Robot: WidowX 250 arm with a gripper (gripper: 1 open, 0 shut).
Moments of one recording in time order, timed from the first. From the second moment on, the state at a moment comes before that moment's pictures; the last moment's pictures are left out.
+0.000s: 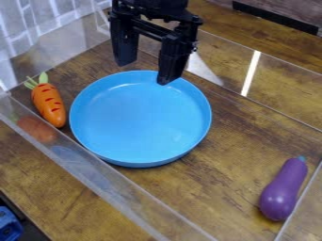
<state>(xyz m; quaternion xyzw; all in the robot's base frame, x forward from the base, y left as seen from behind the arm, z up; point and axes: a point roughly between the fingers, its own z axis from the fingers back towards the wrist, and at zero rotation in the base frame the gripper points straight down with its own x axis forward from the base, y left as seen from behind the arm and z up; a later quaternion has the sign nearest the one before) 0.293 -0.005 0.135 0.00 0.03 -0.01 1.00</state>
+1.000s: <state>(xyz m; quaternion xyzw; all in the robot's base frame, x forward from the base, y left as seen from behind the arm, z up) 0.280 0.110 0.091 -0.05 0.00 0.29 0.95</state>
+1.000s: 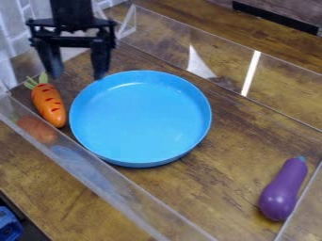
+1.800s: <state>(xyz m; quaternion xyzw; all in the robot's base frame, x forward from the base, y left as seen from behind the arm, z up) 0.305 0.177 0.065 -0.08 -0.02 0.43 0.90</state>
